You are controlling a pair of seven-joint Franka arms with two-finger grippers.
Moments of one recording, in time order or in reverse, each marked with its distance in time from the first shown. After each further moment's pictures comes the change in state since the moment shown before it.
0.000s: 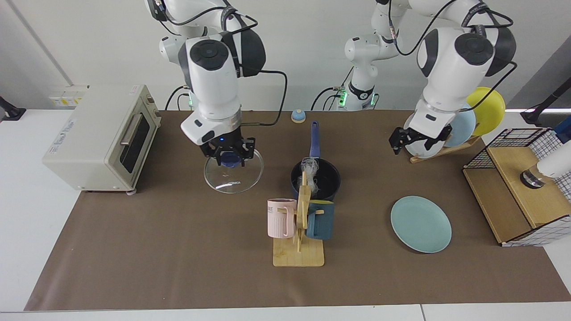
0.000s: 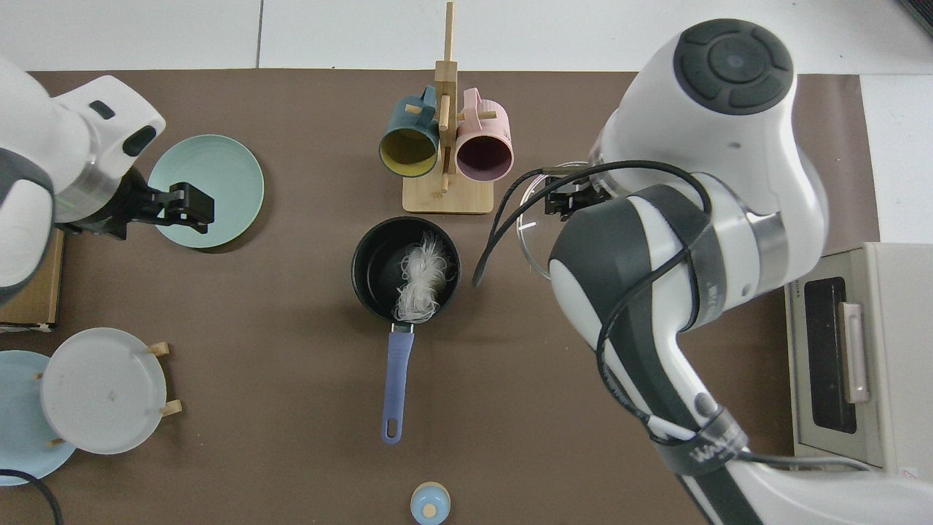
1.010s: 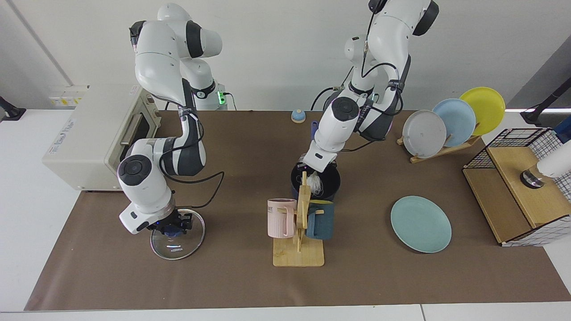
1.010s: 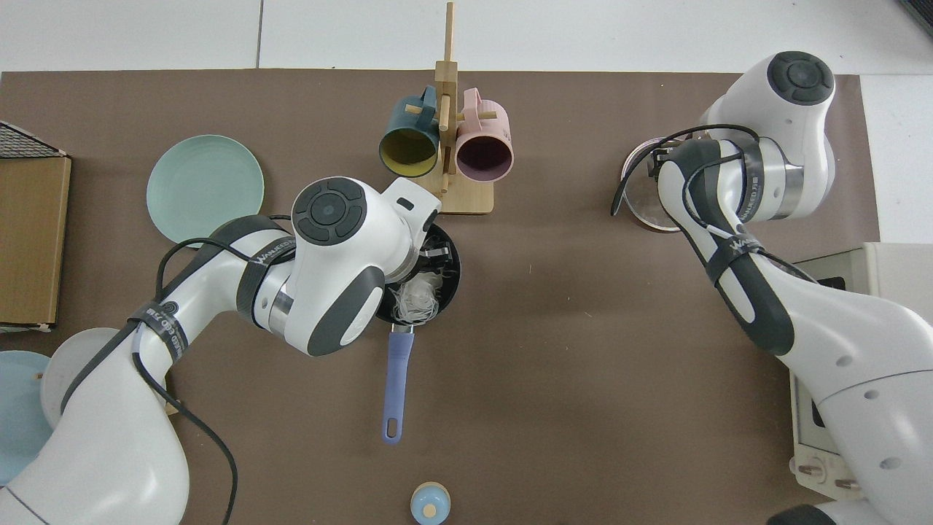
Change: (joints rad) left arm -0.042 0.248 -0.389 -0.298 0.017 0.583 -0.521; right arm -0.337 0.341 -0.001 -0.010 -0.009 0.388 -0.403
